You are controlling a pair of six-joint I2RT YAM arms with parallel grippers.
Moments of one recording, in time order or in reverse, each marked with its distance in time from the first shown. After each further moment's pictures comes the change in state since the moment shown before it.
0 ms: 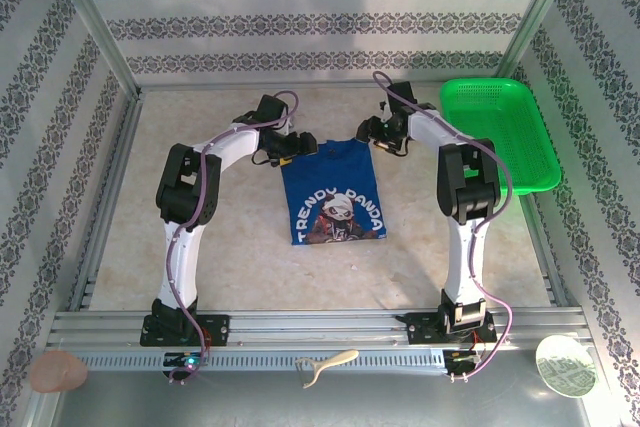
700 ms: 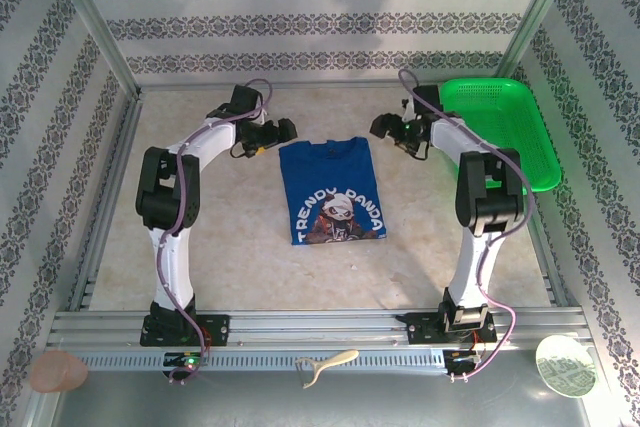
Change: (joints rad) left arm 0.106 -0.105 -0.066 -0.003 -0.060 0.019; right arm -0.086 -0.116 -0.192 0.151 -0.090 0.012
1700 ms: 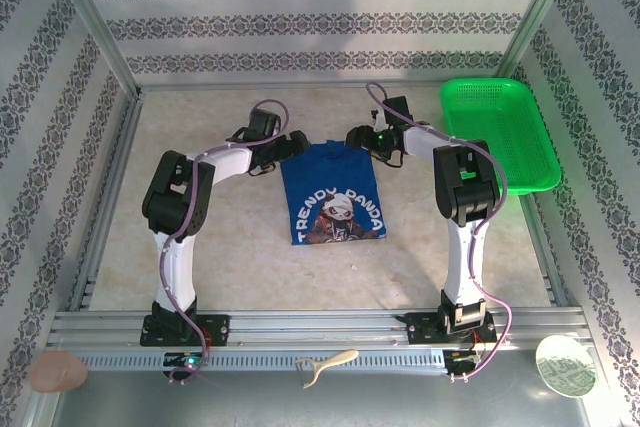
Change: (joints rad) left arm -0.128 -0.032 -0.258 0.402 -0.158 -0.208; right arm 0.124 0.124 0.009 0.156 -0.063 0.025
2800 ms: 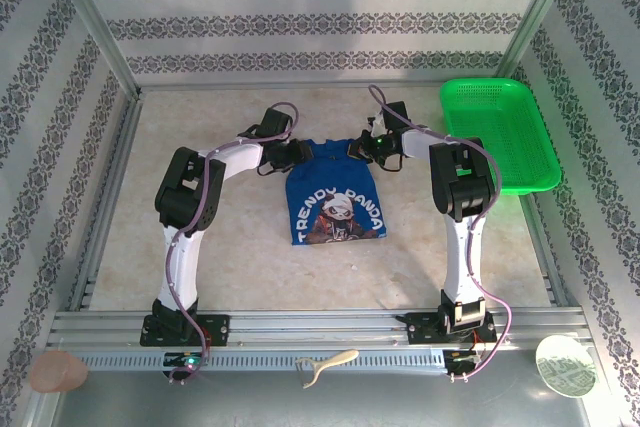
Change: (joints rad) left arm -0.025 0.099 0.124 -0.159 0.107 -0.028; right arm -0.011 0.061 0.005 0.023 -0.180 0.093
